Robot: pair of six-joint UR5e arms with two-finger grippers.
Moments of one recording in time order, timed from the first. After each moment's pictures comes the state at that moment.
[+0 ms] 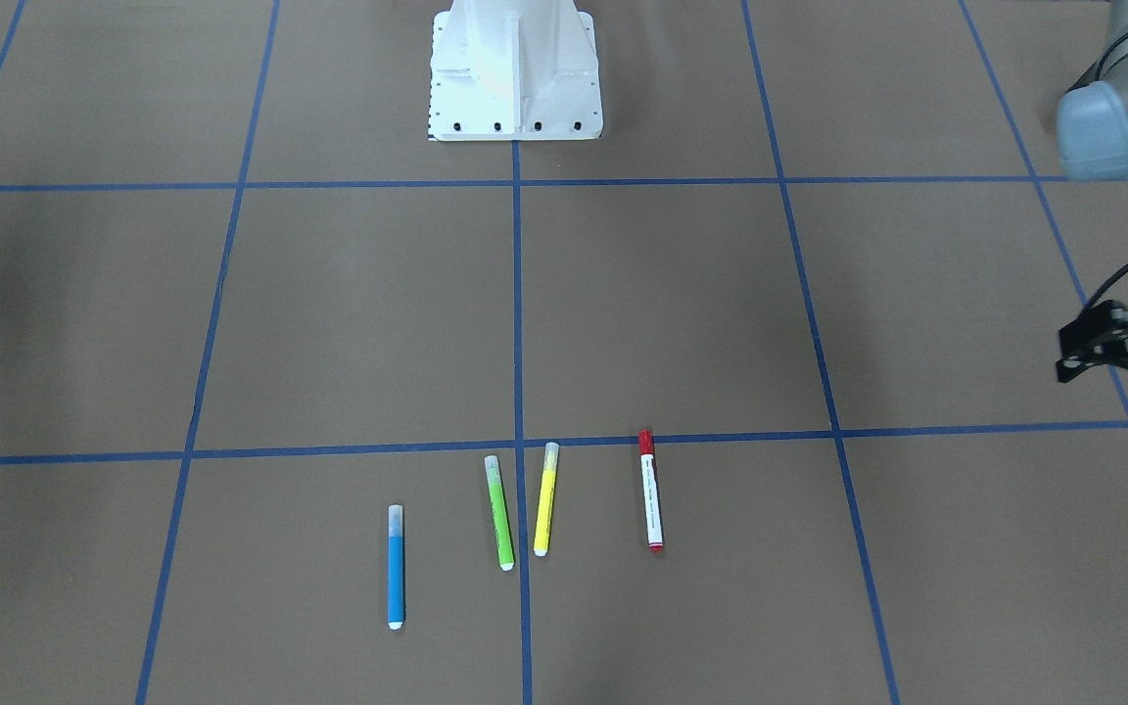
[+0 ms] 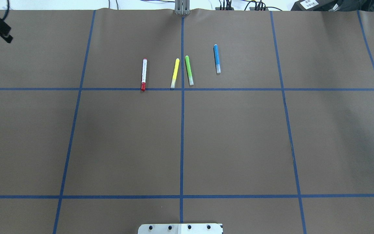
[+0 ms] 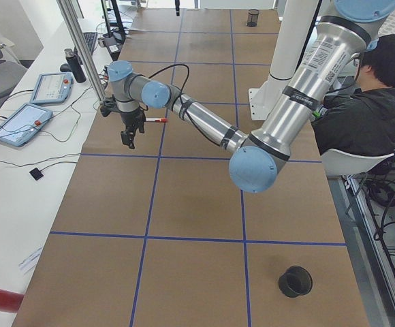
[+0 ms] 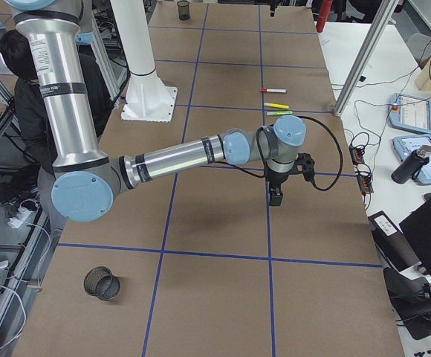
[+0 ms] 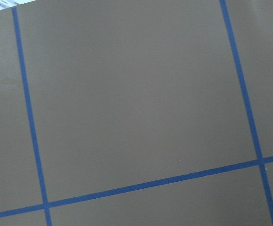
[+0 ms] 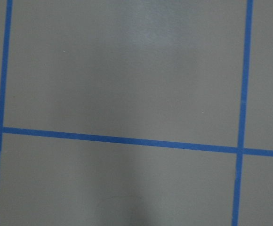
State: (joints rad) left arm -1.16 -2.14 -1.57 -1.38 -2.23 -0.33; right arm 1.34 -1.29 1.64 -1.67 2.35 0.24
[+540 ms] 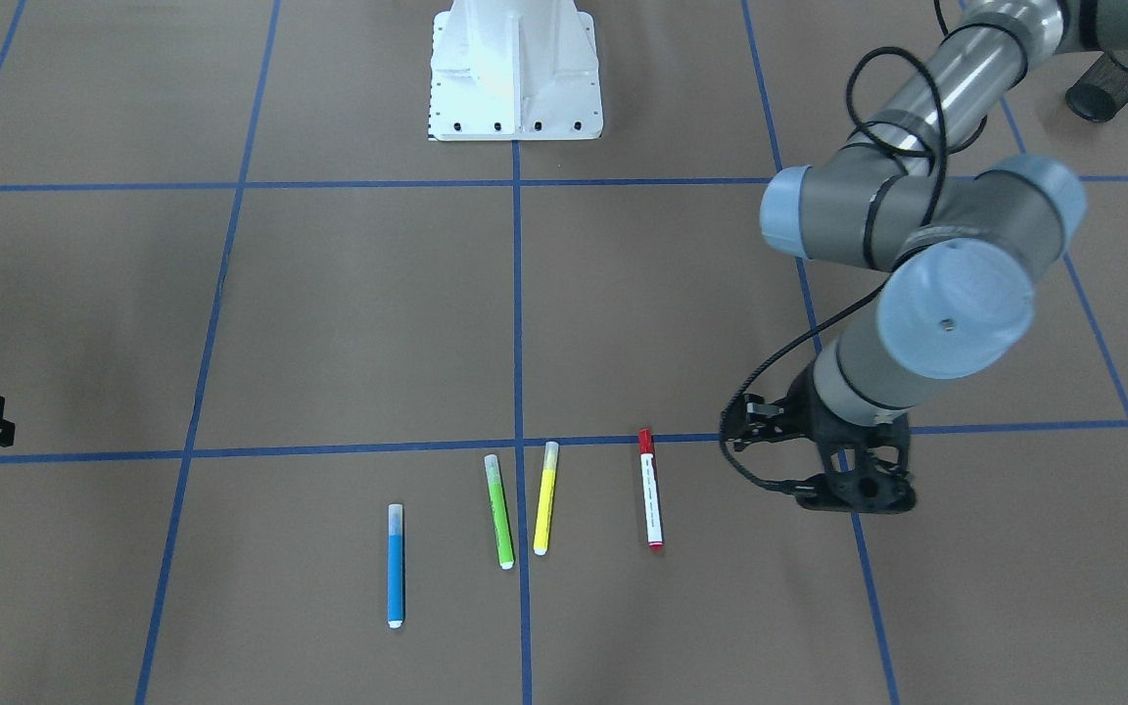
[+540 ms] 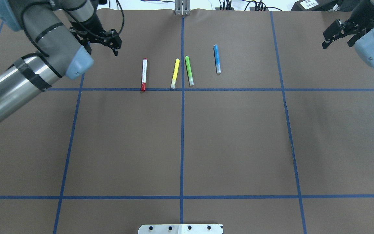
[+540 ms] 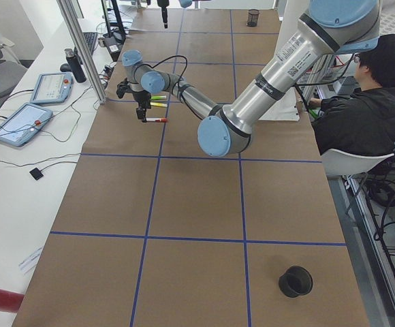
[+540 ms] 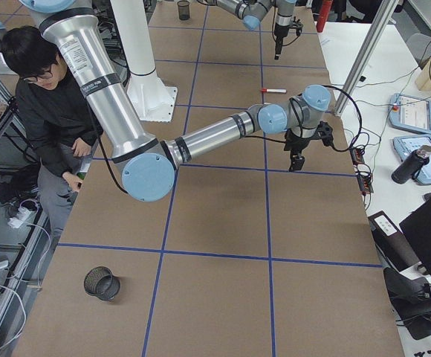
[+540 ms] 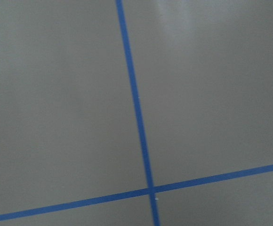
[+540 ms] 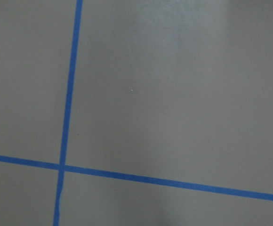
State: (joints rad) left arm -0.94 -2.41 -1.25 -1.64 -2.20 -0.76; right arm 1.22 -1.07 1.50 -1.67 2.35 0.35
